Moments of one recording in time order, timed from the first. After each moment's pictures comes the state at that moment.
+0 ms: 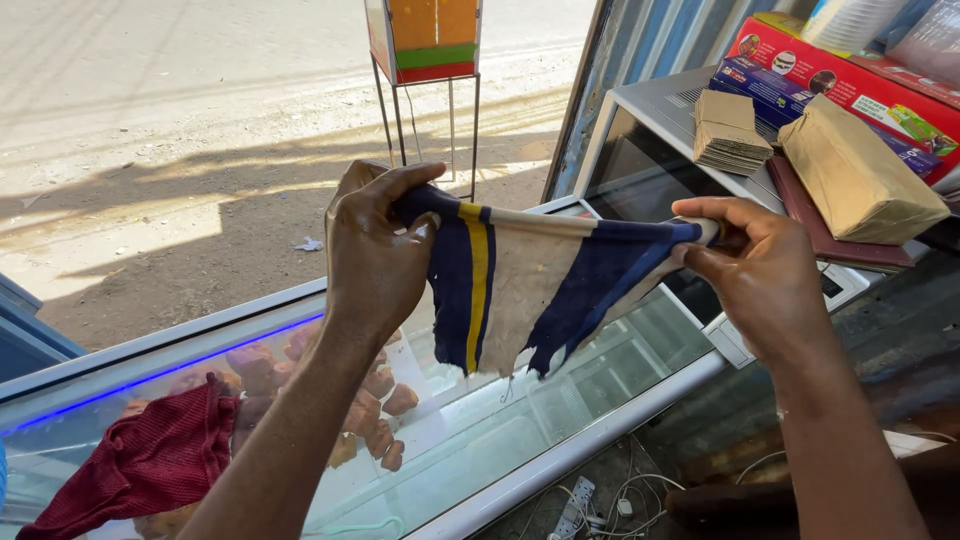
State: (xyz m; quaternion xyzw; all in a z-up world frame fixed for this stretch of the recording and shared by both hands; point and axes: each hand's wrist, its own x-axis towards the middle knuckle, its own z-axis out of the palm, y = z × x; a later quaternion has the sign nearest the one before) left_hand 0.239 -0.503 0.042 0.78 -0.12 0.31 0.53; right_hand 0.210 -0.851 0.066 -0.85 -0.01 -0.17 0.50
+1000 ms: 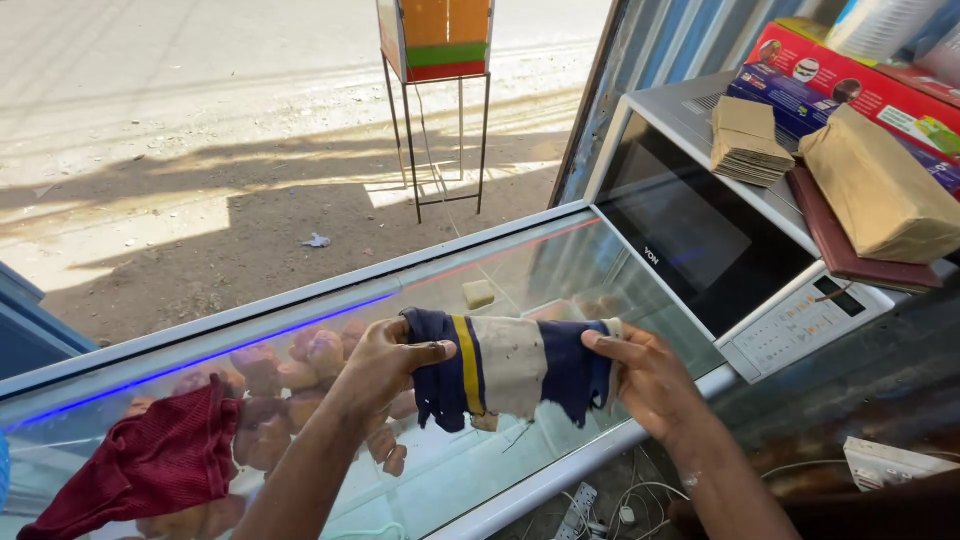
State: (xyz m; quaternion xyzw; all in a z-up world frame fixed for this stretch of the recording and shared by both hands) left_hand 0.207 -0.485 -0.072 0.61 0.15 -0.11 0.77; right_hand 0.217 -0.808 -0.075 -0.58 0.14 0.10 0.79
